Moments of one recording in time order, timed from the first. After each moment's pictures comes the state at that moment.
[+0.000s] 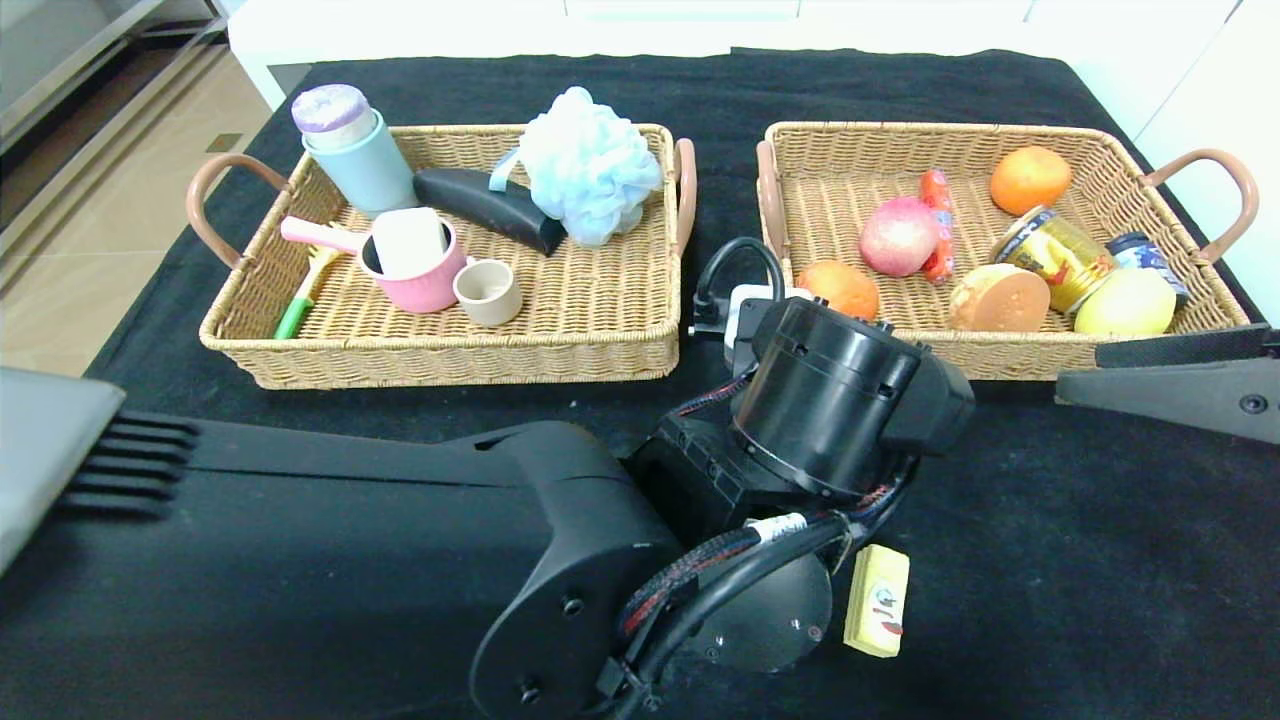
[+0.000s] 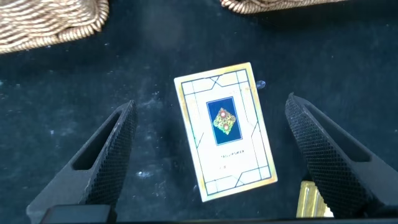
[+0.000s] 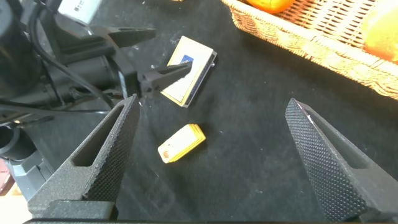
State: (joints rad) left arm -1.05 1.98 -1.46 -0.04 0.77 -0.38; right arm 0.19 1.27 -1.17 0.30 0.56 -0.03
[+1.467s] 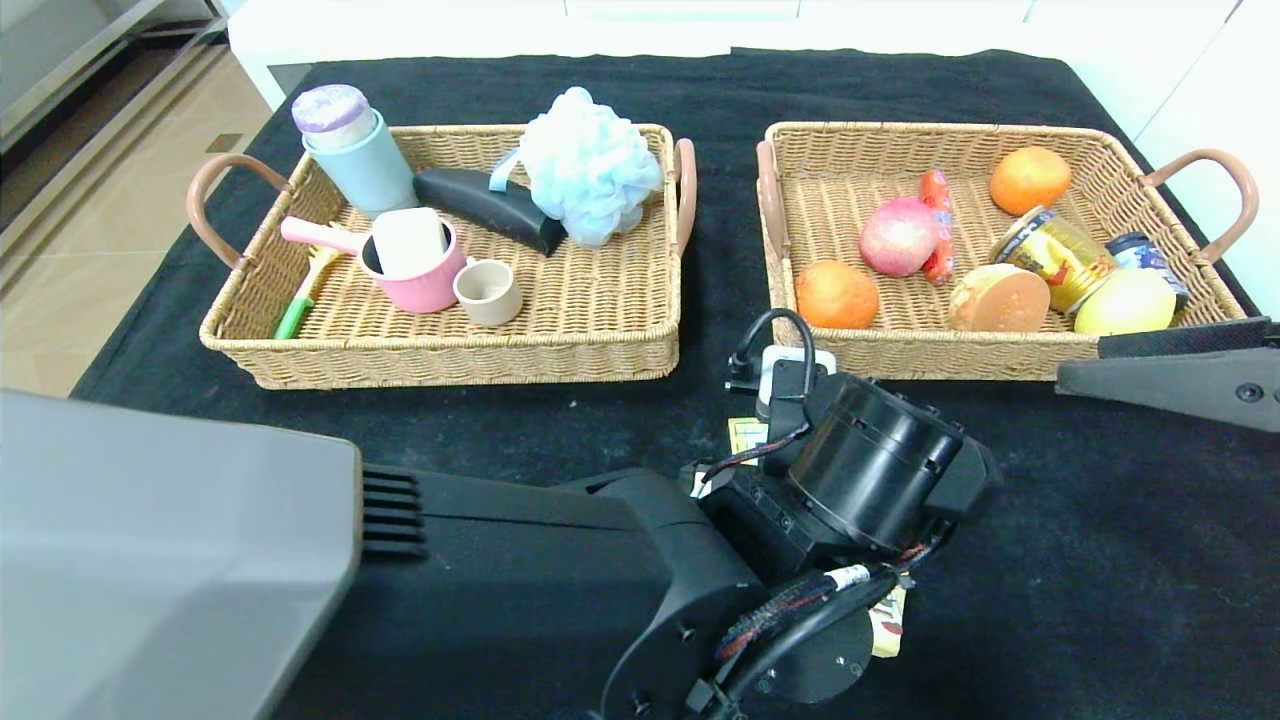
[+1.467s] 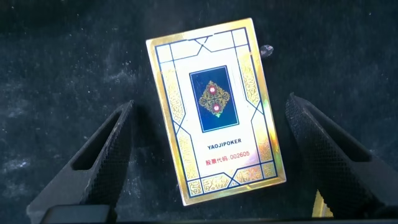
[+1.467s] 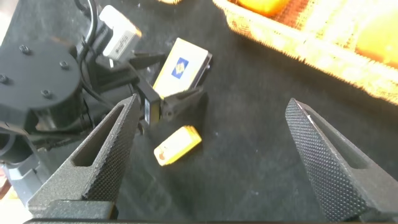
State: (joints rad) left arm -1.06 2.08 -1.50 -0.01 0.81 -0.43; right arm 0.17 1.28 -1.17 0.28 0.56 -0.03
